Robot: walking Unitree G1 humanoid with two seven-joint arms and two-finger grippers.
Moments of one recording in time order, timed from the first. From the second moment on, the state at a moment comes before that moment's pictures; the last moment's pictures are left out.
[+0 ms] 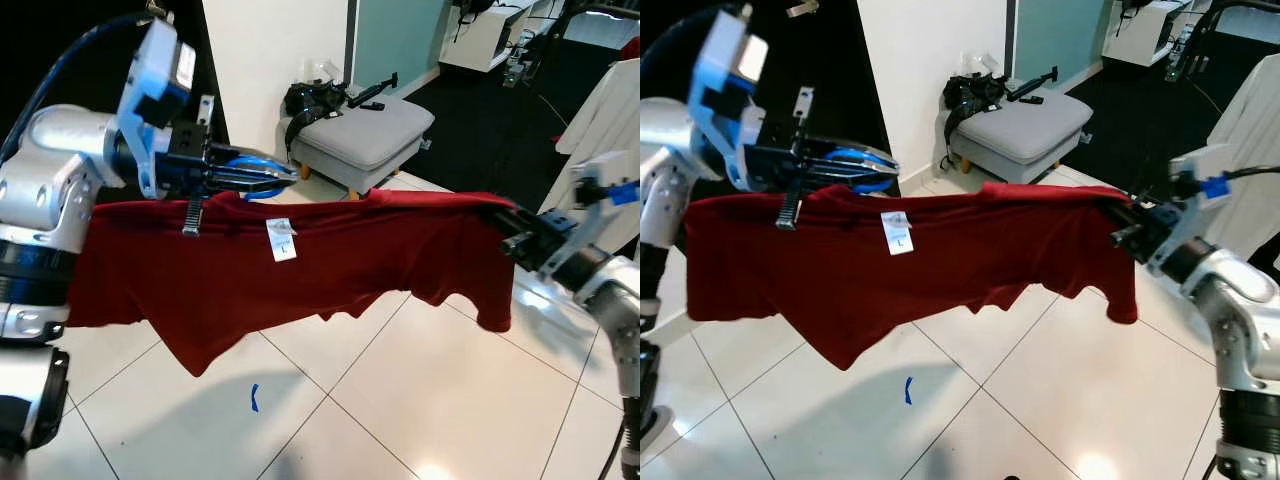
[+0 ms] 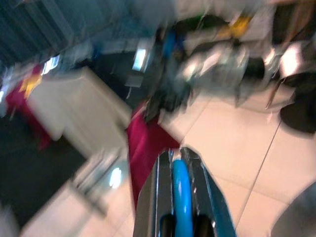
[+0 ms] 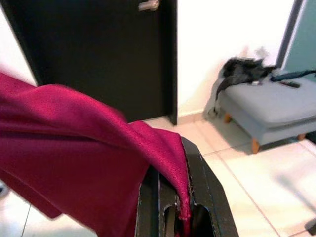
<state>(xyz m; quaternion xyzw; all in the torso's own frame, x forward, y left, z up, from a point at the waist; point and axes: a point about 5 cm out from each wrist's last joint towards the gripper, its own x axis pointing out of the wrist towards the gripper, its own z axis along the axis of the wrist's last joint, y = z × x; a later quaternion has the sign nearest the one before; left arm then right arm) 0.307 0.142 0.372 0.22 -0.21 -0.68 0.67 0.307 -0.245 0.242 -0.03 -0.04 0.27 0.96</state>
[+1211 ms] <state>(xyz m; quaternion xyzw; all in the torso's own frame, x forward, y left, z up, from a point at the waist) 0.351 0.141 0.311 0.26 -0.13 -0.60 0.75 0.293 -0.255 0.247 -0.11 -0.04 0.29 0.95</state>
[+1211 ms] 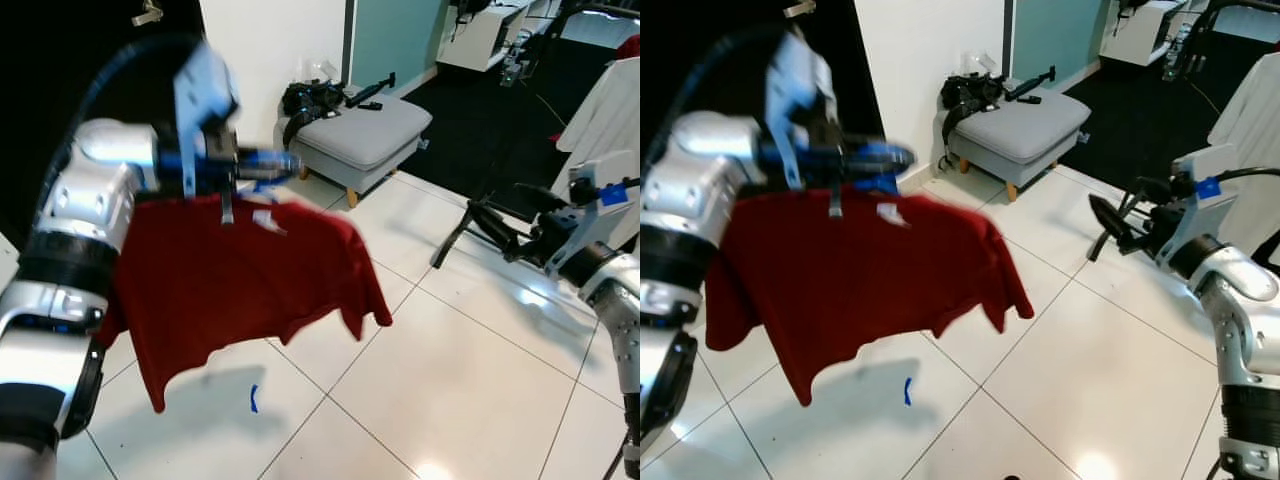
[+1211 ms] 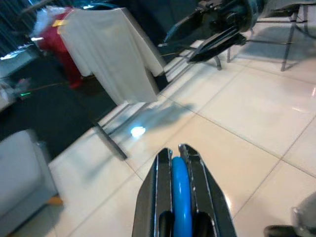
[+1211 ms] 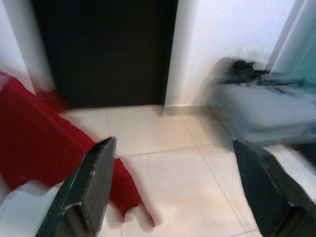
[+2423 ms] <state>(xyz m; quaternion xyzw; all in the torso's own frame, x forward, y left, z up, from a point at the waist) 0.313 0.076 0.317 0.18 -0.18 -0.74 0.63 0.283 -0.174 0.231 -0.21 0.07 0.57 0.79</state>
